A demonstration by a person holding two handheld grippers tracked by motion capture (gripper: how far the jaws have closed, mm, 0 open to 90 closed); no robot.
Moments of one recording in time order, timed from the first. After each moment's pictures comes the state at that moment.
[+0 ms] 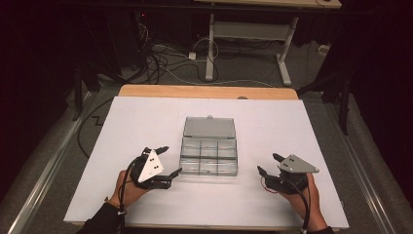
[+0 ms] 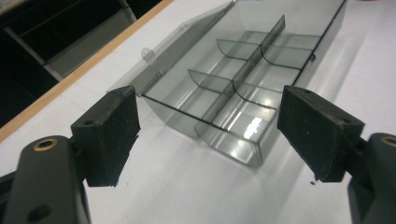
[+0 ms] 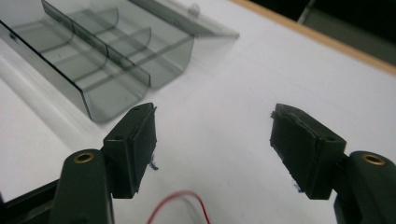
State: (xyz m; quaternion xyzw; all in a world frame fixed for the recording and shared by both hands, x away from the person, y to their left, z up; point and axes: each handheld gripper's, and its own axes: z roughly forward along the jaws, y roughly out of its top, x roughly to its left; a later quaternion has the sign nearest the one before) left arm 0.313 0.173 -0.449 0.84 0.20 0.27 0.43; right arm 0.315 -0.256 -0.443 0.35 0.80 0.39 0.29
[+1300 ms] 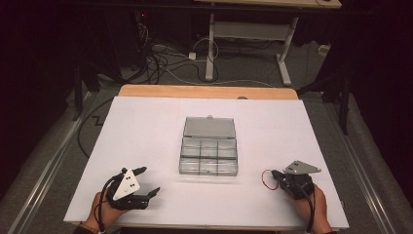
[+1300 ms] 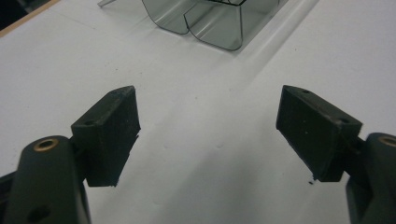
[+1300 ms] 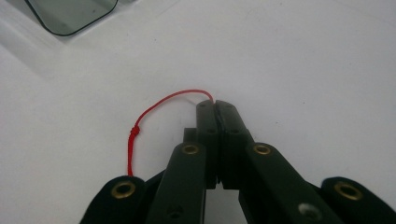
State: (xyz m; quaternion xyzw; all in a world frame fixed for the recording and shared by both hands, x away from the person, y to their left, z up) left arm 0.275 0.226 -0.476 0.85 0.26 0.23 0.40; right arm 0.317 -0.282 -0.471 0.40 0.82 0.33 0.23
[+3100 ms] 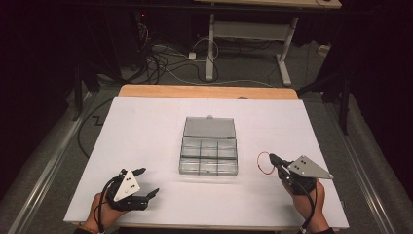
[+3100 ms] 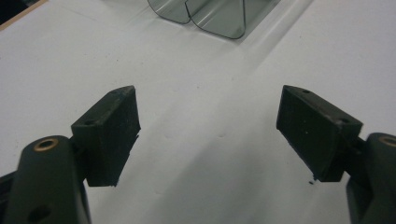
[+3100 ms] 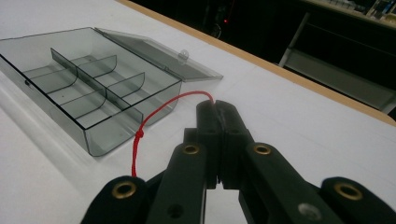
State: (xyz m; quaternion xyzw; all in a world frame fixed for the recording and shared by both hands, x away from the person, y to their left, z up) left arm 0.275 0.226 -0.480 0.86 0.25 0.24 0.38; right arm 0.305 -0.263 -0.427 0.33 0.76 0.45 0.34
